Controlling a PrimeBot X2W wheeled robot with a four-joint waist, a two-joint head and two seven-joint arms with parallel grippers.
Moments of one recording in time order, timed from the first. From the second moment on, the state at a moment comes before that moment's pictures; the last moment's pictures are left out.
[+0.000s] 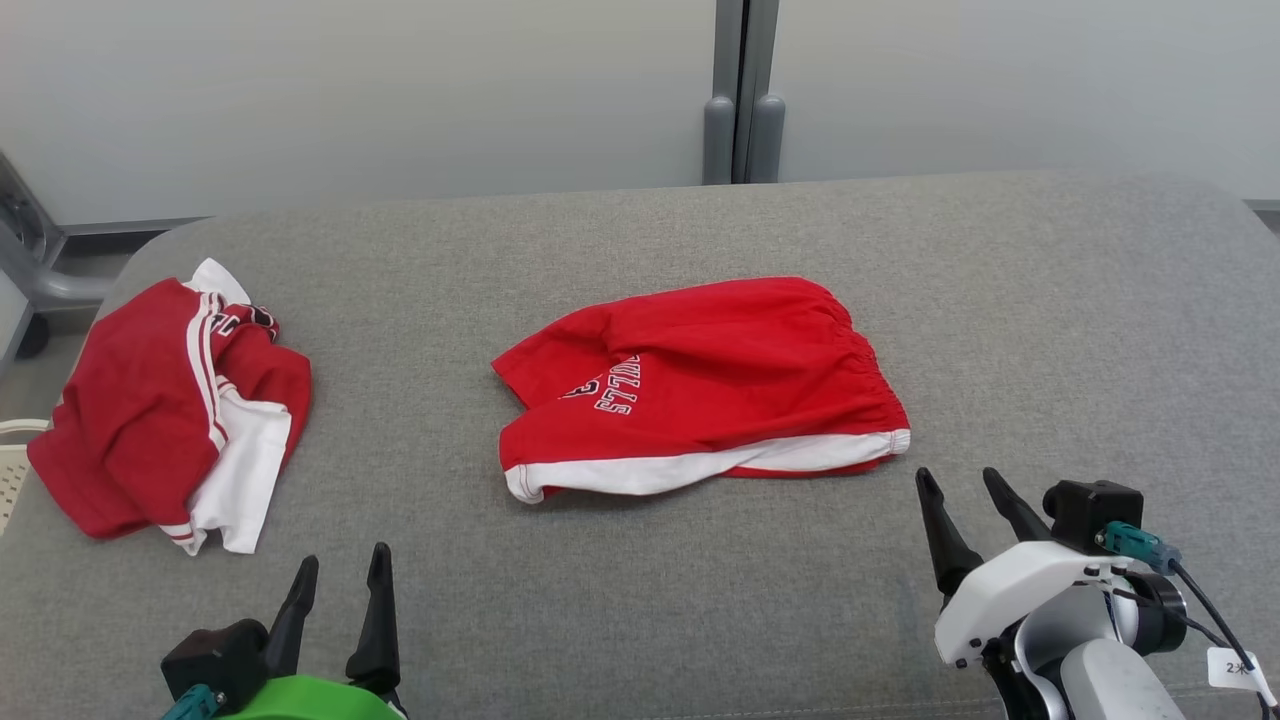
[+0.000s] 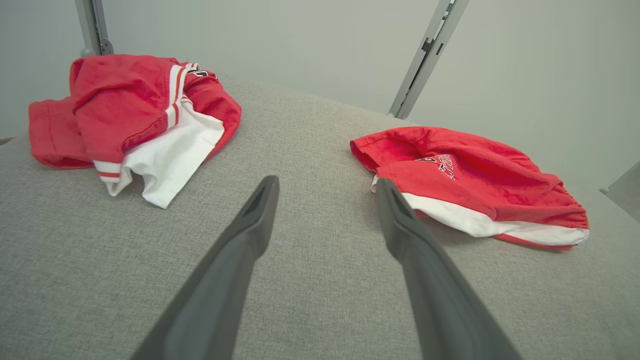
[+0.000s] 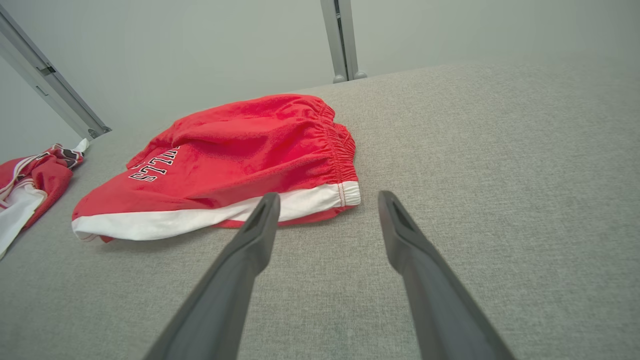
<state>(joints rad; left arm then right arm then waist) 0.05 0.20 -0.22 0.20 -0.56 0.03 -0.19 -0.11 -0.05 0.04 0.31 0.27 0.13 -0.01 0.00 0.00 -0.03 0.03</state>
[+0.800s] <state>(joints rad) 0.04 0.22 -0.26 0.20 -0.56 0.04 -0.11 -0.11 -0.05 0.02 0.28 0.26 0.13 0.06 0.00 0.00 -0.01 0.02</state>
